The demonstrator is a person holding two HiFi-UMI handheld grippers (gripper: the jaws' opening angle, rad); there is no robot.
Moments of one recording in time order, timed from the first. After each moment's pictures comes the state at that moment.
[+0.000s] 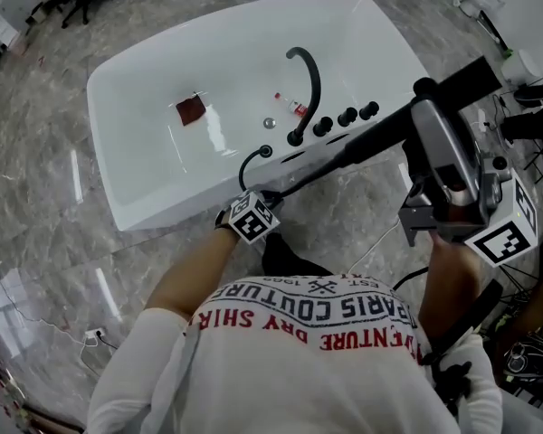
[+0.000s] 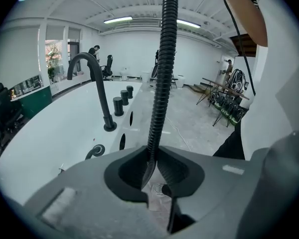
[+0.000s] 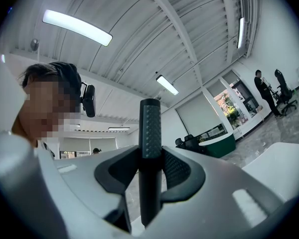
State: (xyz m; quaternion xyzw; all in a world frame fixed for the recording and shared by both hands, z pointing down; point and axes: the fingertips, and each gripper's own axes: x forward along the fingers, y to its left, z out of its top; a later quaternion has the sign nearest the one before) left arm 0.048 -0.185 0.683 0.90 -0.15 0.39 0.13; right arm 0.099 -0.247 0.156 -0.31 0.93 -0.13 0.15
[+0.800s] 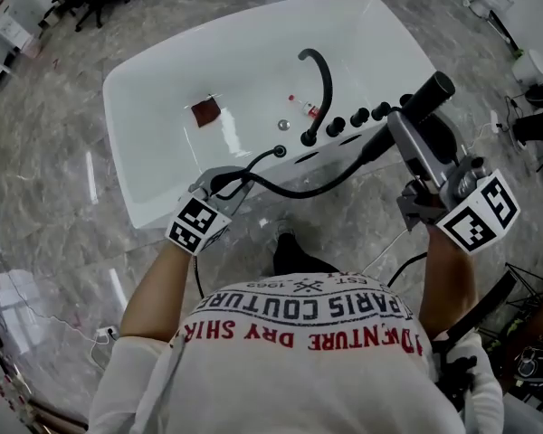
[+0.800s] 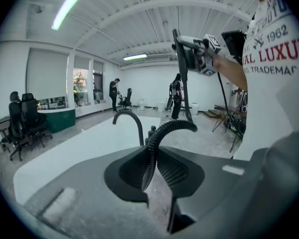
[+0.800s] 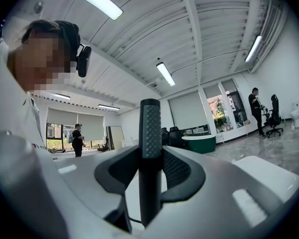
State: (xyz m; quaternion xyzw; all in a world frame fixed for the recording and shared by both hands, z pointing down) left arm -0.062 -0.225 0.500 0.93 -0.26 0.22 0.09; right arm 0.121 -0.256 0.224 -0.40 0.91 -0.09 0.03
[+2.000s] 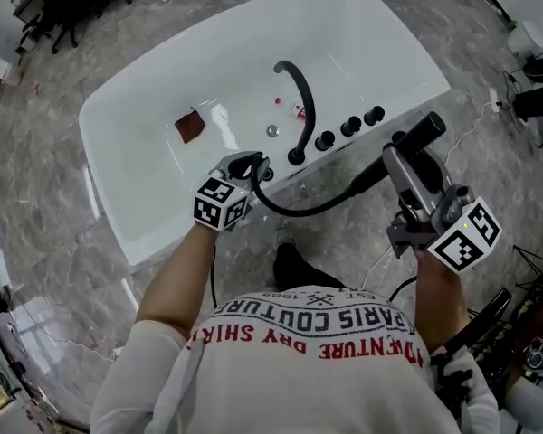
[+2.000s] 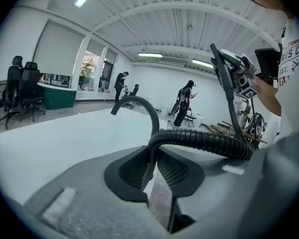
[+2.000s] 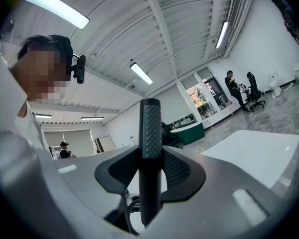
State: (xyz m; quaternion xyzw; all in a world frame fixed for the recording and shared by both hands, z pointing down) left arm 0.021 -0.349 0.577 0.92 -0.27 0.18 0.20; right arm 0.188 -0.300 0.314 -0.45 0.87 -0.20 0.08
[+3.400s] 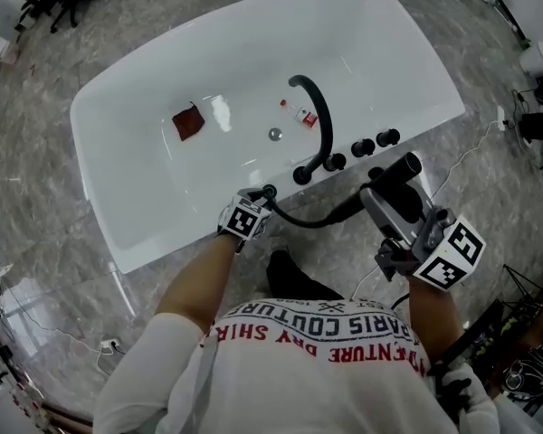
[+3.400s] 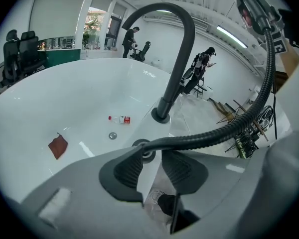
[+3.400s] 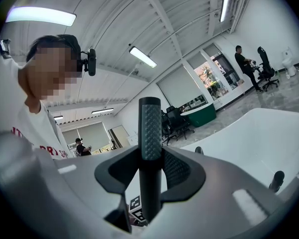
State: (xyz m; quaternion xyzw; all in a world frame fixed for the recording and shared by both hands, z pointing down) left arm 0.021 -0.312 0.776 0.84 -0.25 0.37 0.32; right arm 0.143 -0.339 0.383 -0.36 0.90 -0.26 0.03
